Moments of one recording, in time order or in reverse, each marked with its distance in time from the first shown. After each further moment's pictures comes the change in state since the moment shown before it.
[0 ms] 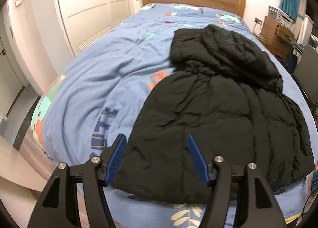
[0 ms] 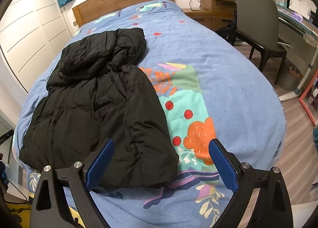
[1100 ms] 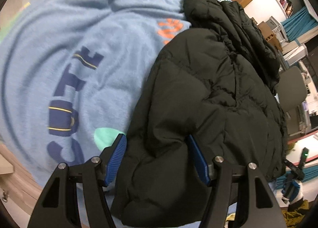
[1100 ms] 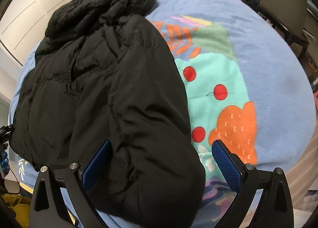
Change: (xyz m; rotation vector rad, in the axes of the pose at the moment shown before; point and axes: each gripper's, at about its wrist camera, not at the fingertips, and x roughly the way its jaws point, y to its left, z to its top) left arm 0.136 0.081 -0.021 -0.194 0.311 -0.397; right arm 0.114 0.018 -0.002 -0.060 0.267 0.038
